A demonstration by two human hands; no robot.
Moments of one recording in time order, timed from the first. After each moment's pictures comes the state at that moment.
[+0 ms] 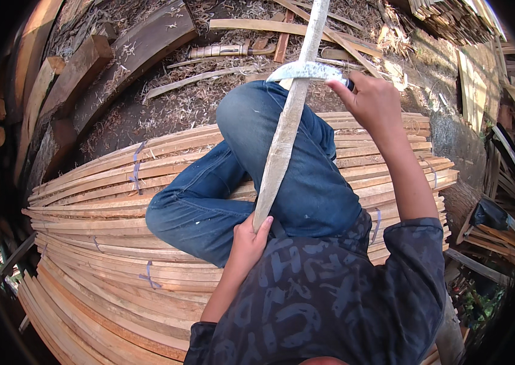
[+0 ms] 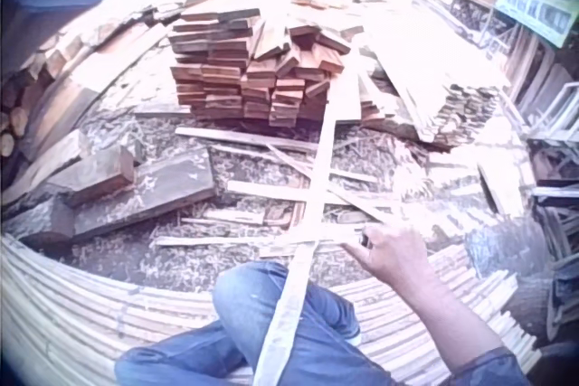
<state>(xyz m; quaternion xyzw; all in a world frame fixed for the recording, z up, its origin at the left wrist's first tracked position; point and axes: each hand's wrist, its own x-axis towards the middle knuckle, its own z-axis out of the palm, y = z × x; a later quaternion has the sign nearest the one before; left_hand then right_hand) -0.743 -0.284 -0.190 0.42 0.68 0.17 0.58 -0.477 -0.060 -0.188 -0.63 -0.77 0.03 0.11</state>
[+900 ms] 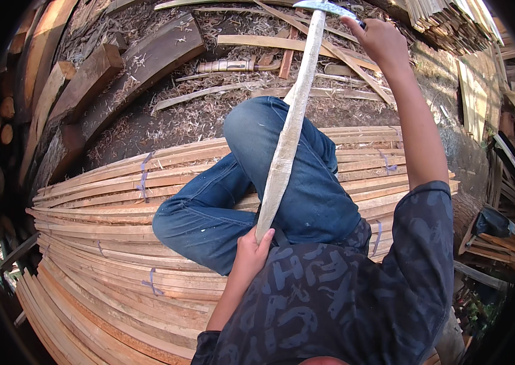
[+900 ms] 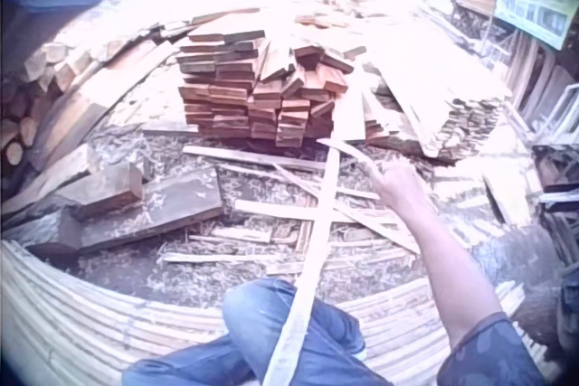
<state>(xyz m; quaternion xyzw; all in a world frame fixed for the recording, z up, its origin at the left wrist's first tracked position) -0.745 -0.294 -0.187 0.43 0.68 0.19 0.56 -0.432 0.078 -0.179 -0.70 -0.71 0.00 0.08</state>
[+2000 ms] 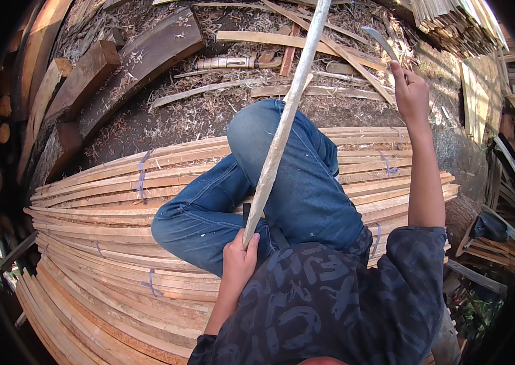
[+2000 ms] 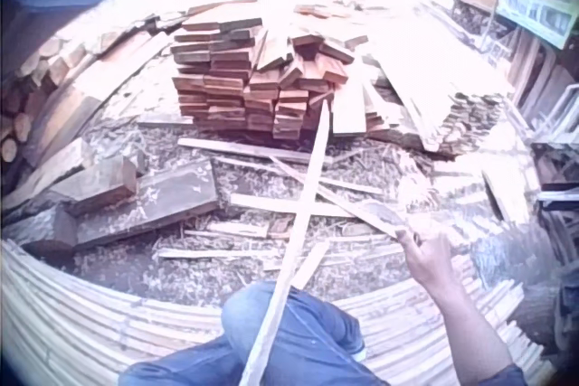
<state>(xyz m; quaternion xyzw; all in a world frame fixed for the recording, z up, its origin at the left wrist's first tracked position) -0.760 -0.282 -0.175 0.44 0.74 0.13 0.48 -0.393 -0.005 -0.206 -0.72 -0.62 0.11 0.27</state>
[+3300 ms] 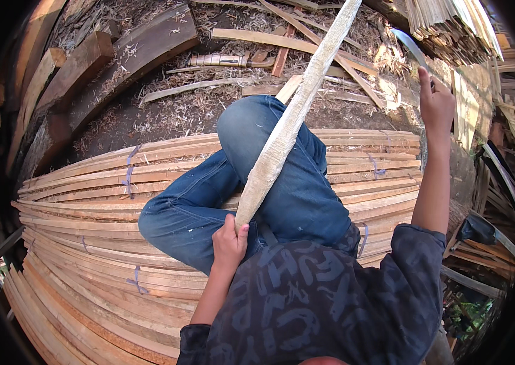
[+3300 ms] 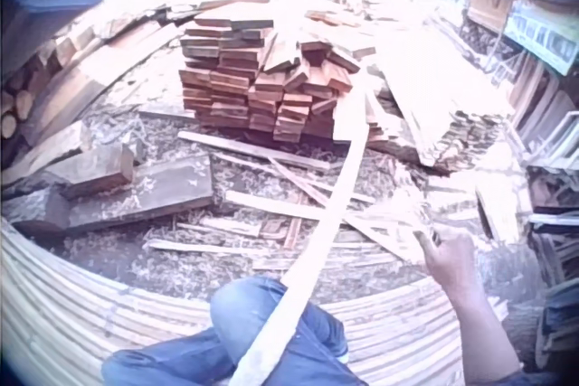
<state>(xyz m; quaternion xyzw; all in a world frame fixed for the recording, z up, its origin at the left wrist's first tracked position) -0.771 -0.299 -0.232 0.59 0.69 0.21 0.38 -0.359 -0.017 -0.144 -0.79 -0.59 0.03 0.14</state>
